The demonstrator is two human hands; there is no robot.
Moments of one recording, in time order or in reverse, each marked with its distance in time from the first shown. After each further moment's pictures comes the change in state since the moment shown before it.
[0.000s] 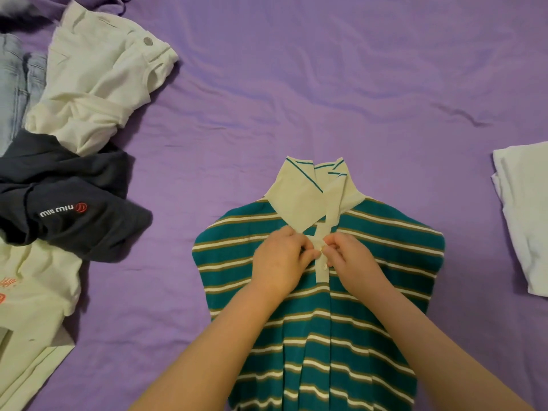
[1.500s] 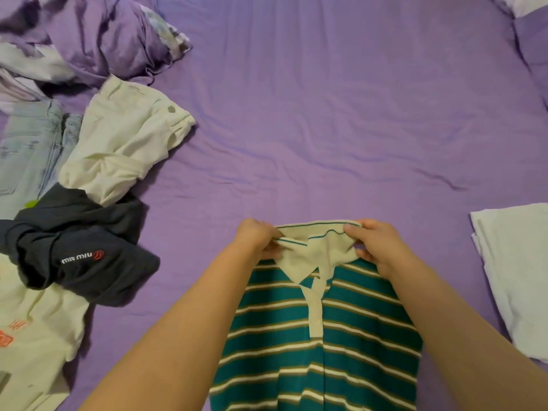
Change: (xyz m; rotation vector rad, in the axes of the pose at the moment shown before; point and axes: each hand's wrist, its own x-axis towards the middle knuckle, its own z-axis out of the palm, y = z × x) left_hand 0.092 -0.004 -0.094 -0.899 -0.062 -0.766; right_hand 0.071 -0.040 -0.098 0.671 0.164 0.334
